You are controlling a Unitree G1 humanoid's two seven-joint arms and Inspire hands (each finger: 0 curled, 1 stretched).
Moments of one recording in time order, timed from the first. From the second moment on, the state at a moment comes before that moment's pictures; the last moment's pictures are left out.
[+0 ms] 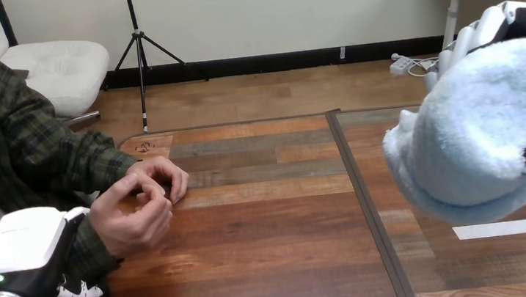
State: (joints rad) left arm -0.15 0.72 -0.19 0.63 0.83 -0.30 0.31; right arm -0.19 -0.33 -0.35 0.00 0.80 -0.16 1.01
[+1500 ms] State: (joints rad) left arm -0.13 0.70 -0.17 0.62 0.64 -0.39 0.35; right arm -0.19 -0.34 -0.36 0.00 0.81 -0.11 1.03
